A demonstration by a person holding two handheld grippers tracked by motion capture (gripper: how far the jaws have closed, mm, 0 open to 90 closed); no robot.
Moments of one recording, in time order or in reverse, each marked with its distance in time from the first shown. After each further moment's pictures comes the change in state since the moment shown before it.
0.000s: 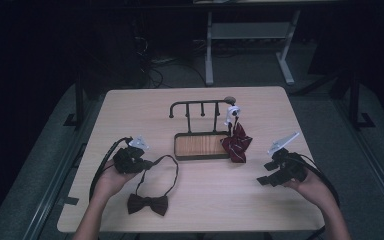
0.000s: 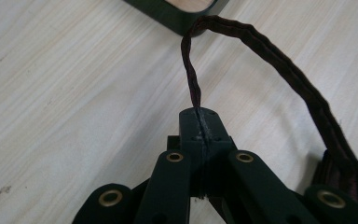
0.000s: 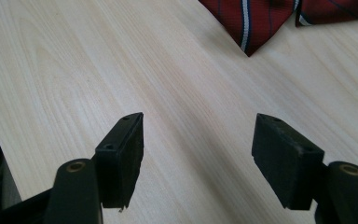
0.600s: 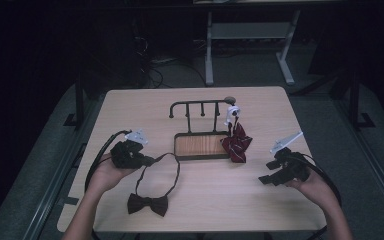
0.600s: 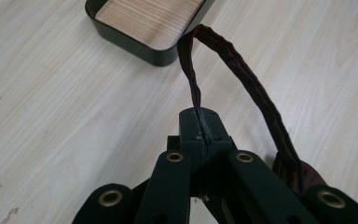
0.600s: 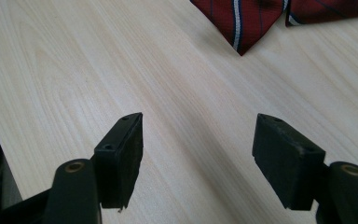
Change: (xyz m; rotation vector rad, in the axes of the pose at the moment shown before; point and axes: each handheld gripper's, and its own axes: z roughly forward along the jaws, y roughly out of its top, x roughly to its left) left arm -0.003 0.021 -0.030 -0.020 -0.081 0.071; right arm -0.002 -0.002 -0.004 -0.013 -0.003 0.010
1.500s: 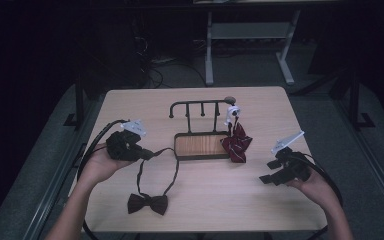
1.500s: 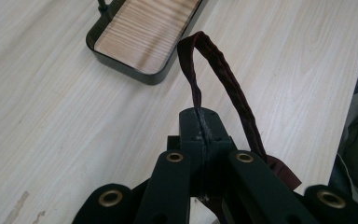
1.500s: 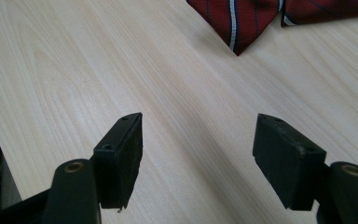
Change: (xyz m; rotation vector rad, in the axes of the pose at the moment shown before) left arm -0.004 0.027 -0.034 0.013 -0.028 0.057; right arm -0.001 -0.001 -0.002 -0.005 -0.005 0.002
